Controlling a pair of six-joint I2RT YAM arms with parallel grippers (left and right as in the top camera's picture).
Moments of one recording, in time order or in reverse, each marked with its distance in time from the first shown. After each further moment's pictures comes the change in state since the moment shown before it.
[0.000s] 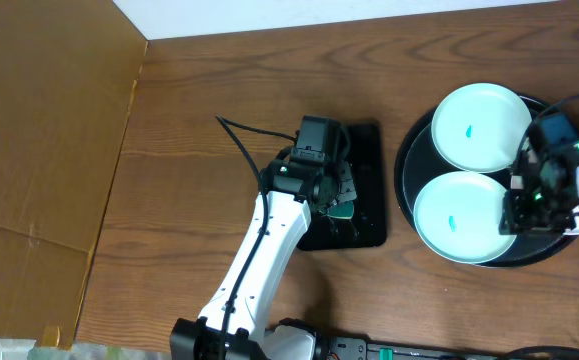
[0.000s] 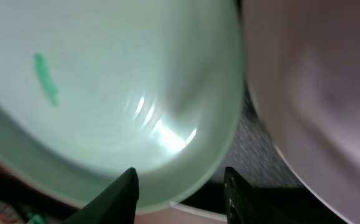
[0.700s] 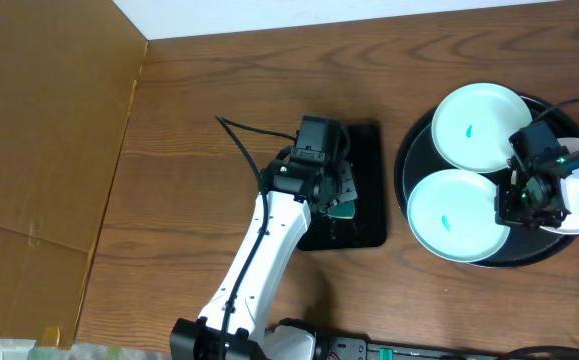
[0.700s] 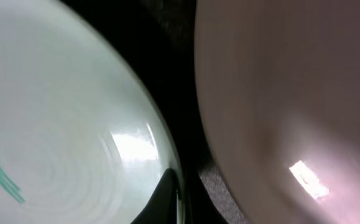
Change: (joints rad) left arm 0.000 0.000 0.000 0.009 0.026 0.008; right arm 0.032 0.034 -0.063 0.249 0.118 0.214
